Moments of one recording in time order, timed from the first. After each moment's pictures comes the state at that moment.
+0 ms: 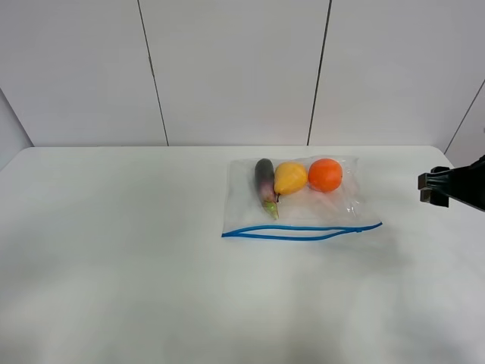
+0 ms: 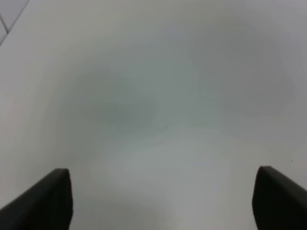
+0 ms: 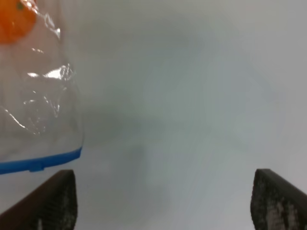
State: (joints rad) left arm 0.00 0.00 -0.57 0.10 1.18 -0.13; right arm -0.11 1.35 -0.72 -0.07 0.39 0.17
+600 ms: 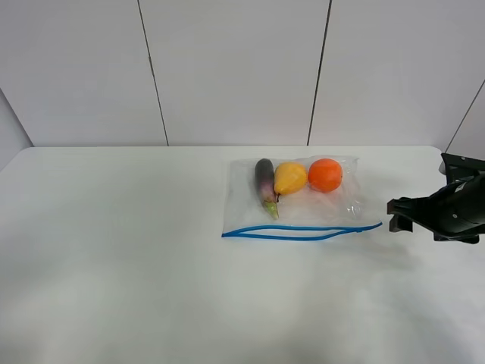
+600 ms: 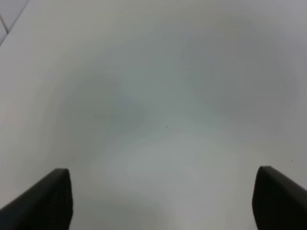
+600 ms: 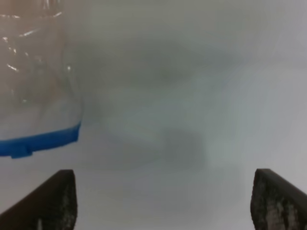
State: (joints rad) left arm 0.00 0.00 -0.57 0.10 1.18 -0.13; right arm -0.11 1.64 -0.75 0.20 0.33 -0.03
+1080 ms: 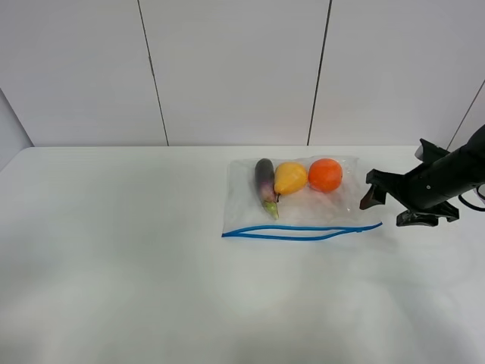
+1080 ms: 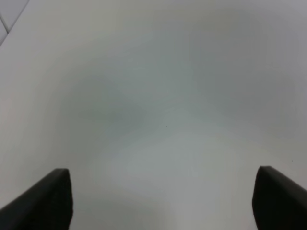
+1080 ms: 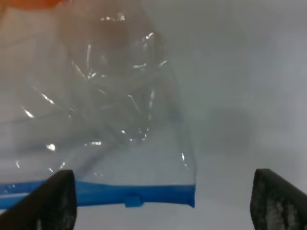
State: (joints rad) left arm 0.00 0.00 -0.57 0.10 1.18 -0.13; right arm -0.14 1.80 -0.97 0.62 0.54 -0.26
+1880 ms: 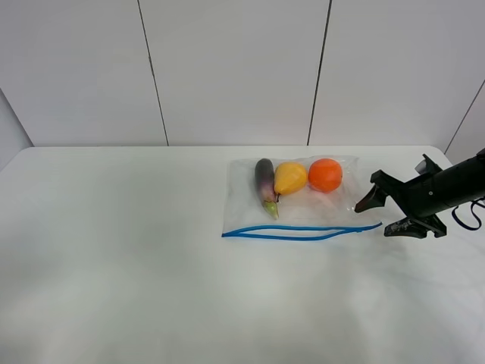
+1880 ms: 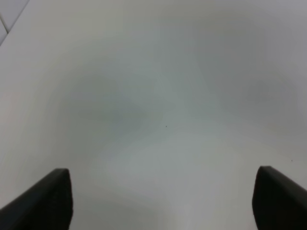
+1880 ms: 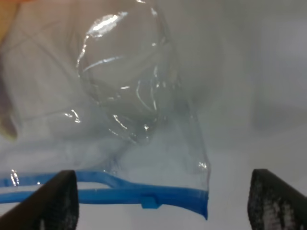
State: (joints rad) left arm 0.00 0.00 -0.57 0.10 1.18 -0.13; right arm -0.23 1.91 -0.98 0.91 0.68 -0.49
